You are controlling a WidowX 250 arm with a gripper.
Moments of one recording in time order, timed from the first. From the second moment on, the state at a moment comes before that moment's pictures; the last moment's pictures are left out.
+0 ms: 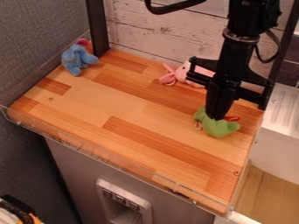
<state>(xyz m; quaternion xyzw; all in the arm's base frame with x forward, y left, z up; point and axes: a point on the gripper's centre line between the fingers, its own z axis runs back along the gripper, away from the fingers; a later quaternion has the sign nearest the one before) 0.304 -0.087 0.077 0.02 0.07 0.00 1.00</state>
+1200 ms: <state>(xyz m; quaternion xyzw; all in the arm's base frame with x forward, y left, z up) 0.359 0.138 0.076 0.01 0.05 -0.17 0.98</state>
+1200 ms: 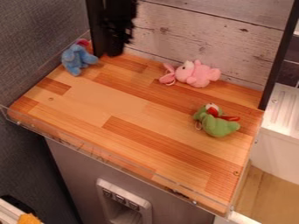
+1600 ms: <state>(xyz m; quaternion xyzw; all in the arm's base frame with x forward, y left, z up) 0.346 0.189 0.075 0.00 0.06 -0.08 0.99</state>
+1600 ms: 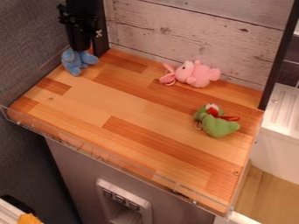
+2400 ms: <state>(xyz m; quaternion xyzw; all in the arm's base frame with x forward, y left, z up) 0.361 0.211 0.074 0.00 0.05 -0.18 0.98</state>
